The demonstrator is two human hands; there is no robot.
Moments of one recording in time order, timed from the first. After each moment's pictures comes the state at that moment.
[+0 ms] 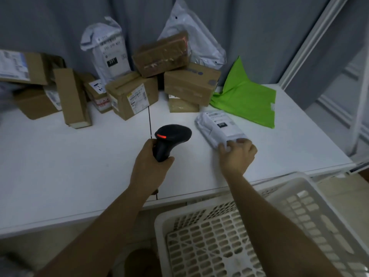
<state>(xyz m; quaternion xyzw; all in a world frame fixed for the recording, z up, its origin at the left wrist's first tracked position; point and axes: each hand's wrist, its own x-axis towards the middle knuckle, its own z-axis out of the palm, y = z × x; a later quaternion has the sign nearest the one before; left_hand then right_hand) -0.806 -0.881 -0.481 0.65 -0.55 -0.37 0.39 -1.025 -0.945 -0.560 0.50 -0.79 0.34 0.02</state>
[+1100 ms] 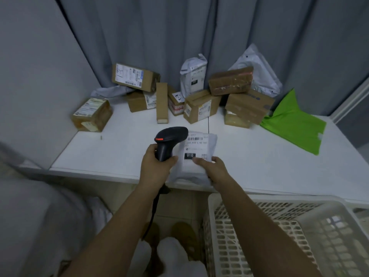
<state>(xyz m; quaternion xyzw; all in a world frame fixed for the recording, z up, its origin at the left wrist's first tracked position) -0.689 -0.747 -0.404 0.69 -0.36 -0.35 0.52 -0.842 -0.836 -0.473 0.40 -0.59 0.31 -0.63</state>
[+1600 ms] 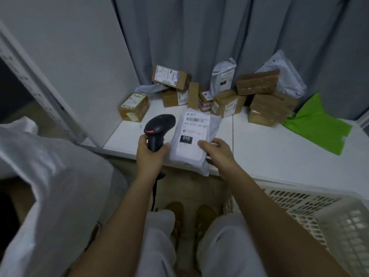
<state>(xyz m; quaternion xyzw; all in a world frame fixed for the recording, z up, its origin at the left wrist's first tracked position) -0.623 -0.643 -0.370 0.69 -0.27 -0.28 0.60 -0.778 -0.744 -0.390 0.49 -0.52 0.32 -0.62</state>
